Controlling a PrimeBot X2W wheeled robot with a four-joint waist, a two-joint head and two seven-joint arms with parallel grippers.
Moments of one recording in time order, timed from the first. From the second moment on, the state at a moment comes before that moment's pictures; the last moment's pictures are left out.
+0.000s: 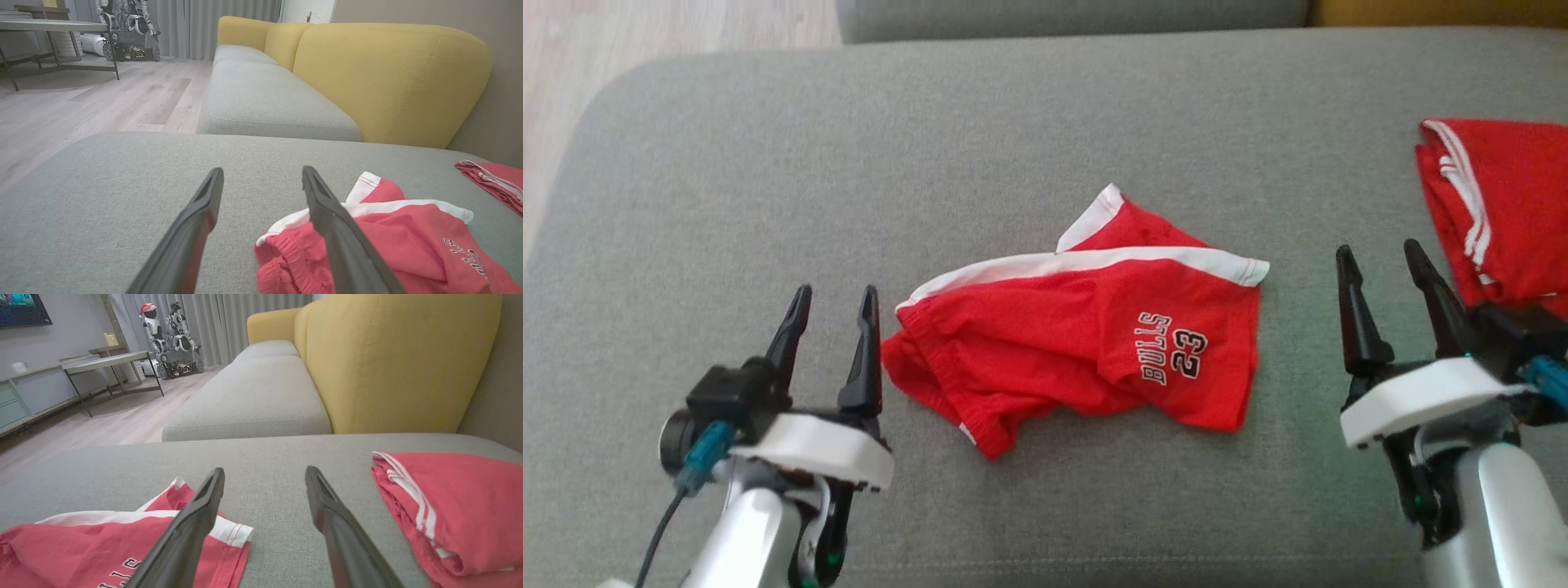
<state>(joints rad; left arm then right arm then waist) -0.14 0.18 -0.33 0.15 -0.35 0.12 -0.25 -0.14 -0.08 -0.01 0.10 0.17 0.13 0.05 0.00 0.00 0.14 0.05</state>
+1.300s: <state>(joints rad) -0.20 0.17 -0.44 0.24 -0.40 0.05 -0.04 0.03 -0.06 0.05 -0.12 0.17 0.13 0.16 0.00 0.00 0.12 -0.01</state>
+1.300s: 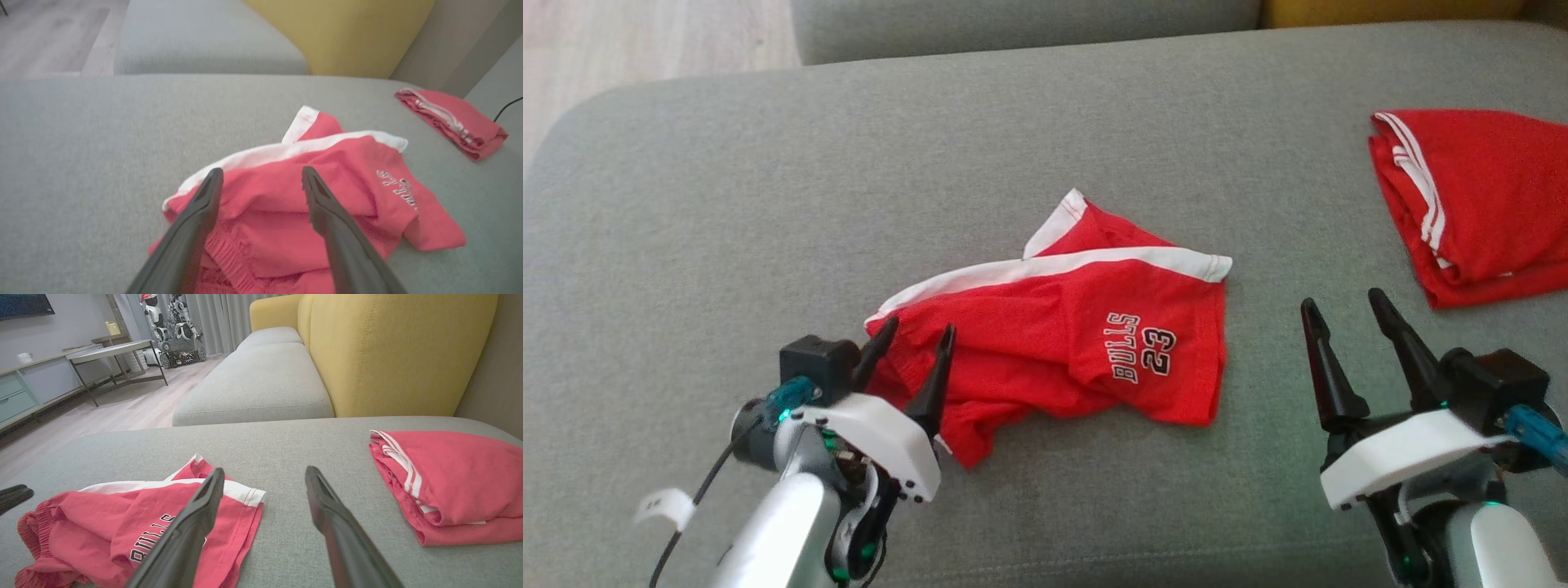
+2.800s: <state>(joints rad) 0.01 0.22 -0.46 0.14 -0.54 0.07 0.13 0.02 -0.05 0.03 -0.10 0.21 0.13 0.17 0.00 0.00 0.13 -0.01</state>
